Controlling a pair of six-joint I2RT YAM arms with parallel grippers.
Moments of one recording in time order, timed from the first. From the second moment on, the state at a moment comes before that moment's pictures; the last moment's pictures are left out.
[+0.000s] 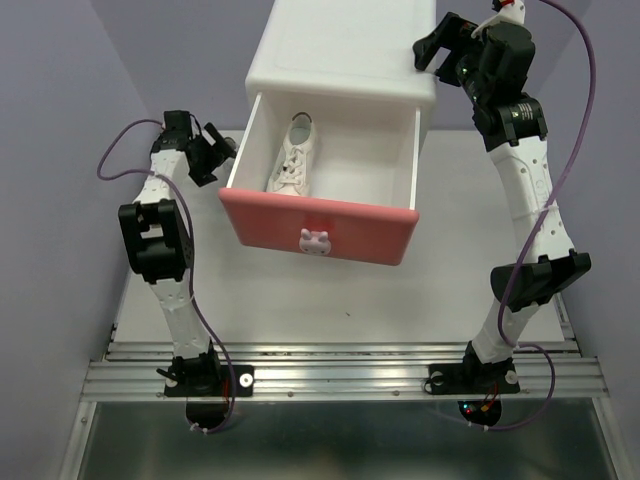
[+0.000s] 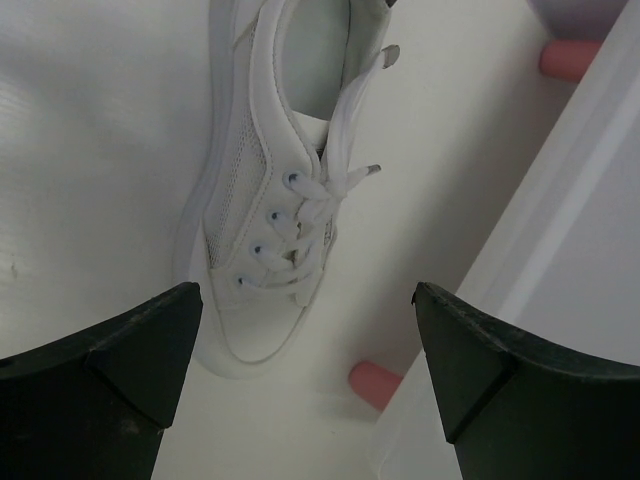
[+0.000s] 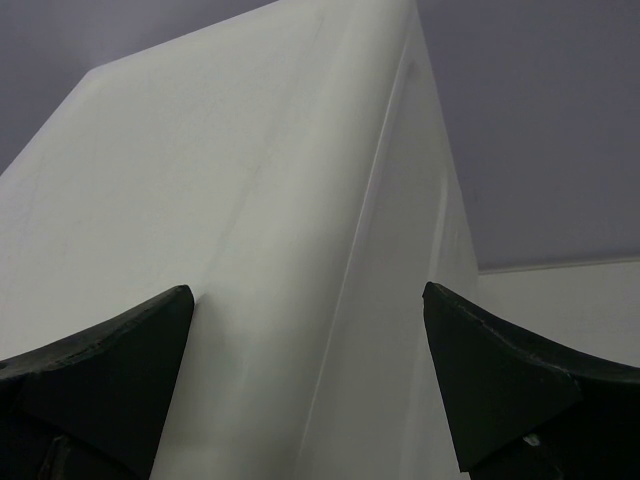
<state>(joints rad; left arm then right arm) 0.11 2.05 1.79 -0.56 0.25 -0.63 0.21 1.80 2.28 -0.52 0.09 0.40</state>
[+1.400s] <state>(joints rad) 0.07 1.66 2.24 -0.65 0.06 -0.66 0.21 1.74 2.21 -0.53 0.09 0.42</state>
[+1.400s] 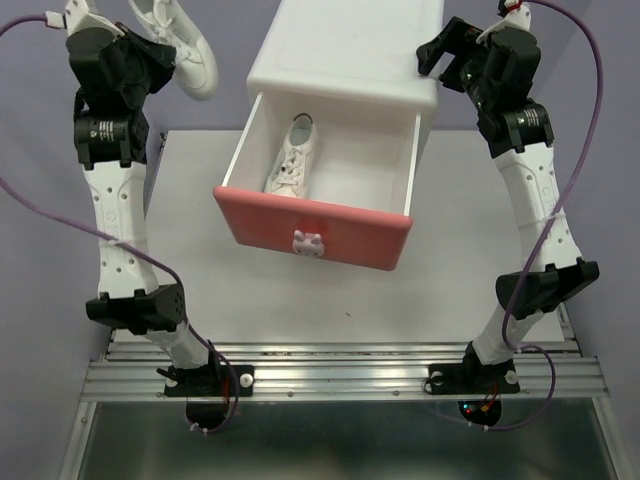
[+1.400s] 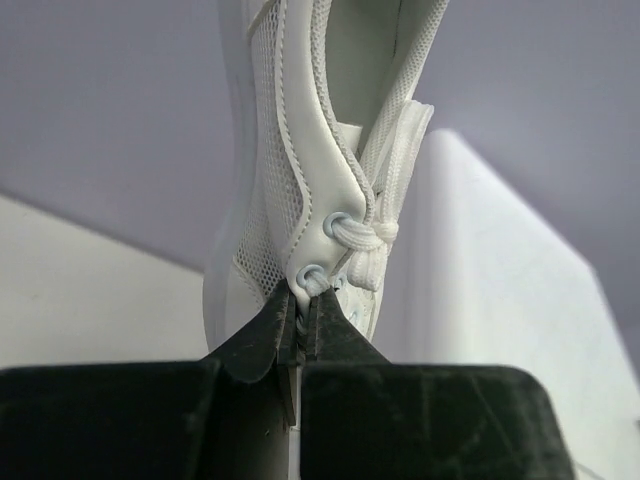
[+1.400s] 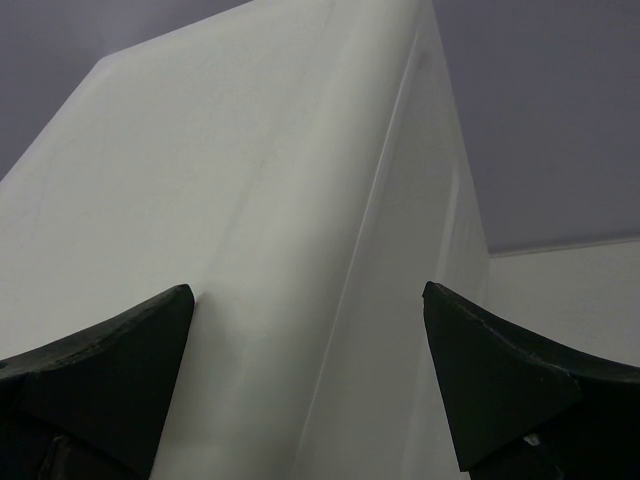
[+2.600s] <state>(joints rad) -0.36 1.22 1.83 -0.66 0.54 -0.59 0.21 1.79 2.32 -0.61 0.07 0.33</state>
